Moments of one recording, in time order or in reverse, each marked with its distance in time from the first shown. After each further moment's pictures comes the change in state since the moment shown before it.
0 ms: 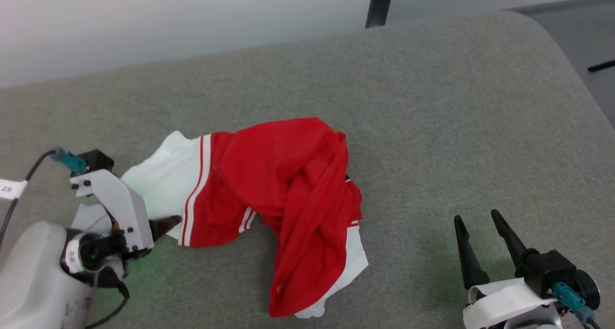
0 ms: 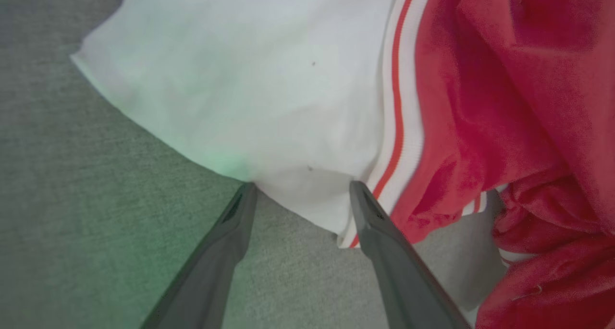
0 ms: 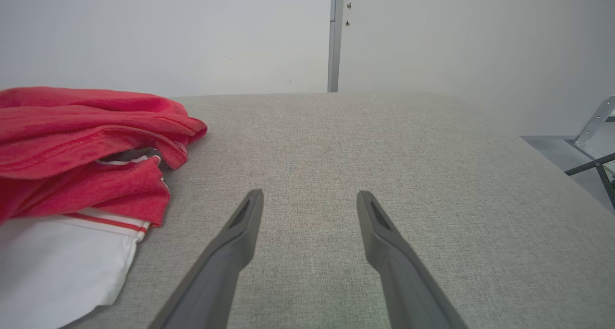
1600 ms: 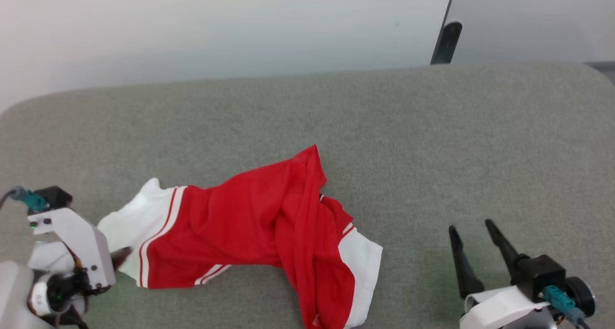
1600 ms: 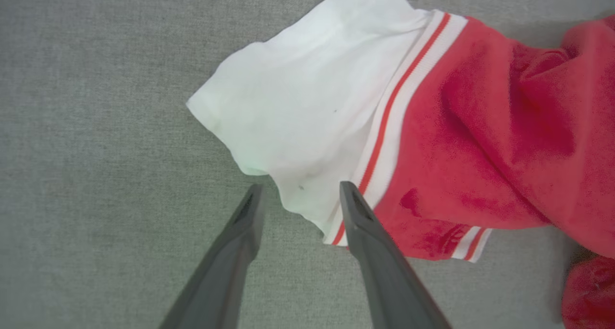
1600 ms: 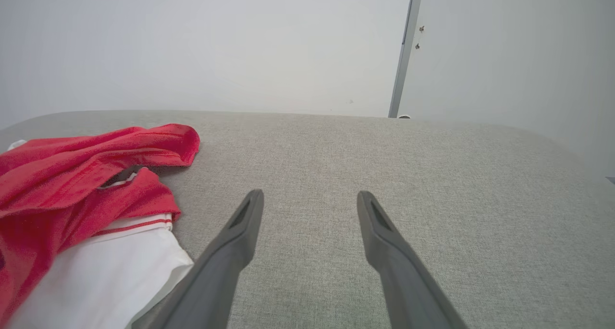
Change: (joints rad) left arm 0.121 0.122 0.003 0.017 0.043 0.010 -0.109; right arm 0.008 0.002 0.003 0.006 -0.018 0.000 0.031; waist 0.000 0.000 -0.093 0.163
